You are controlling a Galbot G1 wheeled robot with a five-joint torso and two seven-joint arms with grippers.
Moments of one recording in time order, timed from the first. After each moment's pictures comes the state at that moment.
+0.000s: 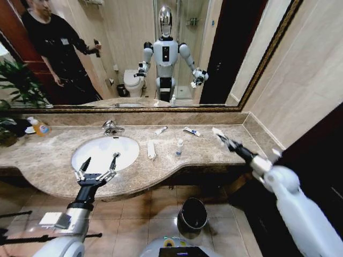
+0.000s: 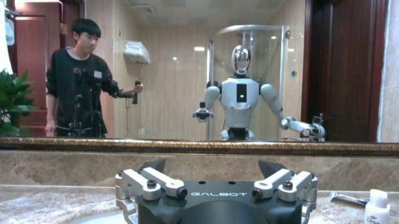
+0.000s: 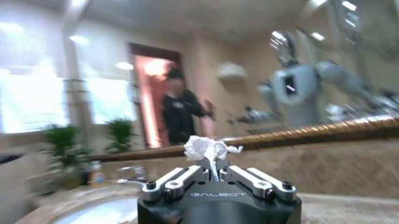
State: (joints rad) left arm 1.84 -1.36 -0.82 -2.47 -0.37 0.04 0.05; right arm -1.30 0.95 0.81 1.61 0.92 0.09 -1.00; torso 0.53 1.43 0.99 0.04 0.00
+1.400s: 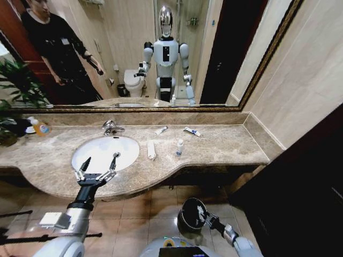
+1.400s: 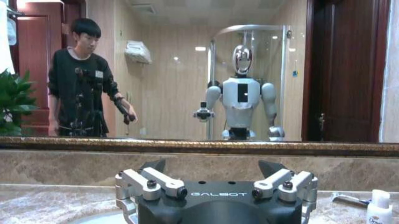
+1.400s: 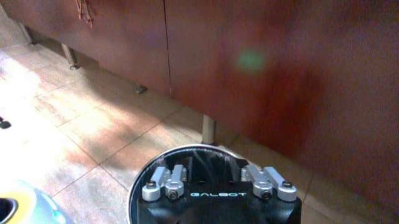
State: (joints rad) left arm 1.84 -1.36 -0.82 -2.47 -0.37 0.04 0.05; right arm -1.12 1.32 0.71 0.57 -0.25 0.70 -0.62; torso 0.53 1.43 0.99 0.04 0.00
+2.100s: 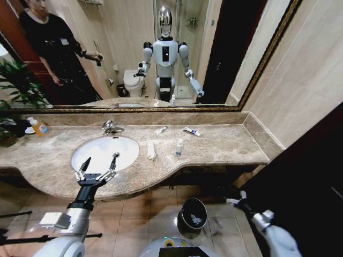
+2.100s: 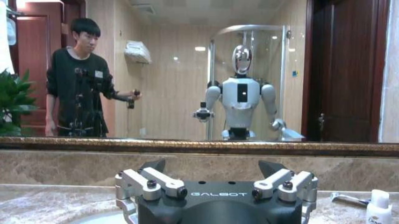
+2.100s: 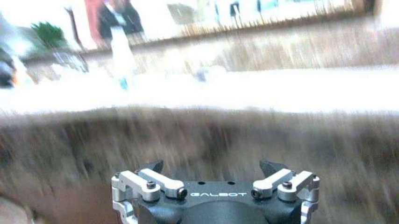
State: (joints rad) left arm 1.84 -1.36 -0.82 -2.47 -0.37 0.04 0.05; right arm -1.46 1.18 0.98 1.42 0.51 0.28 -0.98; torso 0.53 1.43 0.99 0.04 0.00
